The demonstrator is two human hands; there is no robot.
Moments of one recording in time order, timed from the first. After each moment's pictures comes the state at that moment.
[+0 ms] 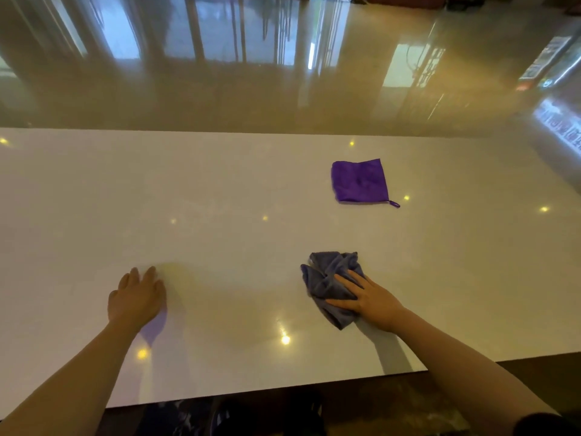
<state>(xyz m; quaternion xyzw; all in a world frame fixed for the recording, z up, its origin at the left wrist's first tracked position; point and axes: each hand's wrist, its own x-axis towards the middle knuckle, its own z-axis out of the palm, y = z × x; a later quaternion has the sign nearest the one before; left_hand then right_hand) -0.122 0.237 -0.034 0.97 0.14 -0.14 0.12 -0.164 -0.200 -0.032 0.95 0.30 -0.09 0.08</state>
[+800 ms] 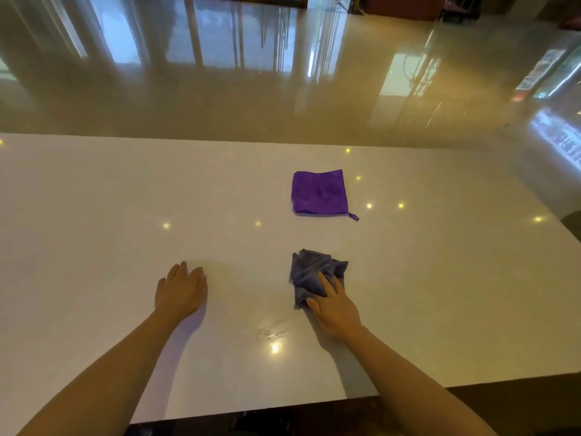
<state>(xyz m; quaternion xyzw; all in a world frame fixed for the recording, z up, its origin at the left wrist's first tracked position) -0.096 0.056 -0.034 0.98 0.03 -0.13 0.11 -0.152 -0.241 -0.042 0.96 0.00 -0.18 -0.21</state>
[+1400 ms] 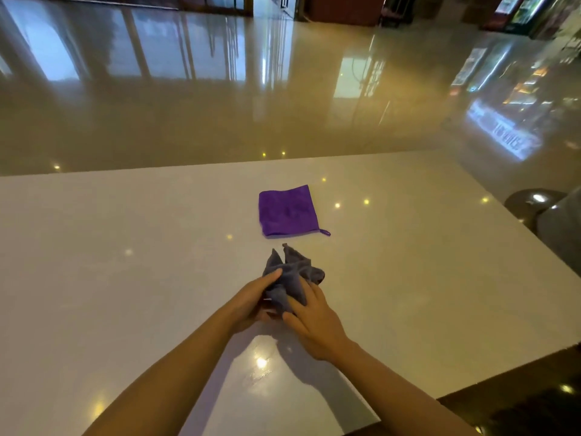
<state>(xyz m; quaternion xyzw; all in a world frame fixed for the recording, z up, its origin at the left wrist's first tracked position) -0.058 -0.091 0.006 0.59 0.03 -0.40 0.70 -0.139 -0.229 0.005 0.94 0.06 -0.04 -0.32</state>
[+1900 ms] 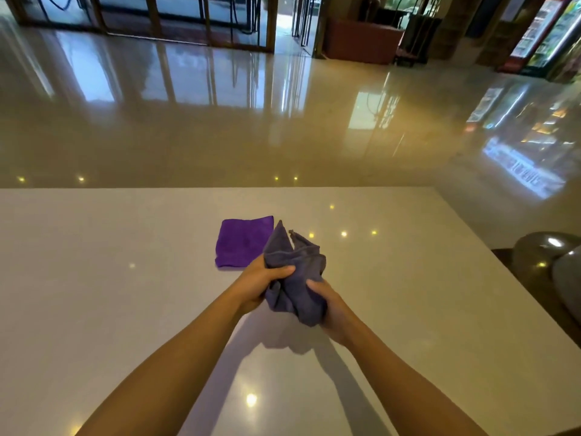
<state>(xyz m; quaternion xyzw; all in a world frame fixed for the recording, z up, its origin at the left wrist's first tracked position) -0.009 -0.242 0.054 0.58 -0.06 -0.28 0.76 -0.071 -0.394 0.035 0.57 -0.12 -0.13 -0.80</state>
